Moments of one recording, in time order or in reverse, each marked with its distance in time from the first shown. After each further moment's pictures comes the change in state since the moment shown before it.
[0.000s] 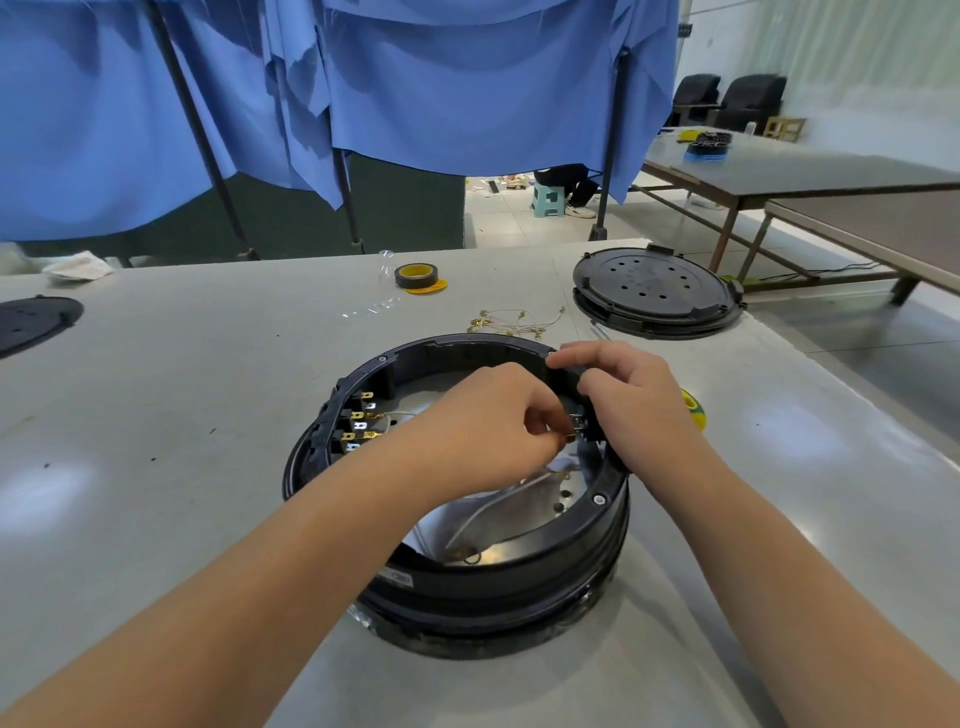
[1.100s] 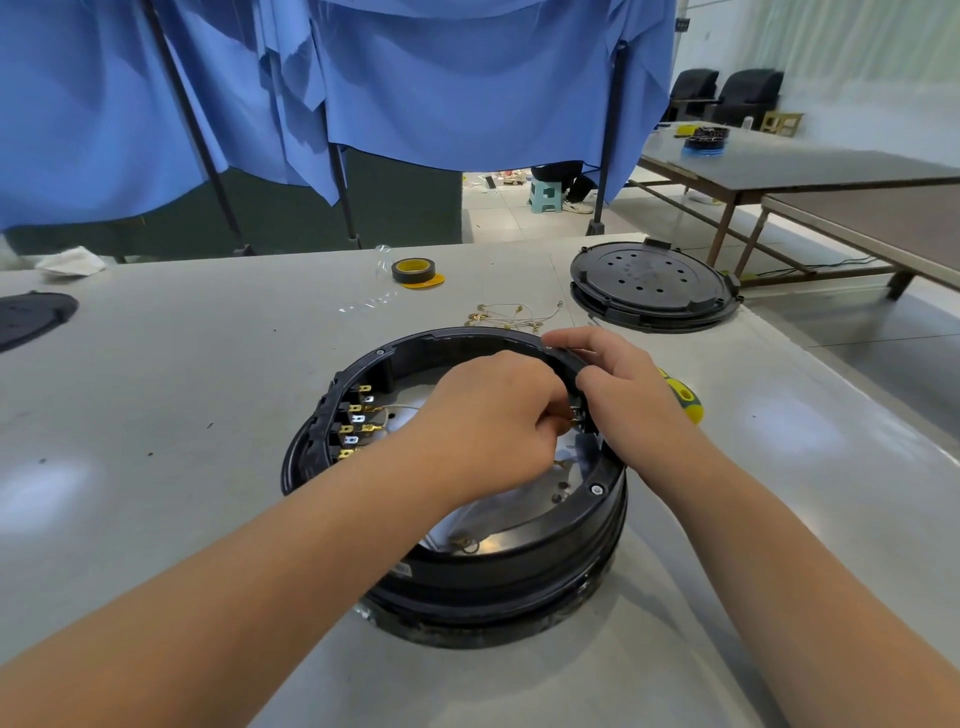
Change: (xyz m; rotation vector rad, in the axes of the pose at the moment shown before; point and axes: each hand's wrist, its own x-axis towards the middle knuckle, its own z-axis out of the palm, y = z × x) left_hand -0.002 0.009 0.004 0.353 0.135 0.128; right_hand 0.001 -0.002 0.002 -0.053 -0.106 0.067
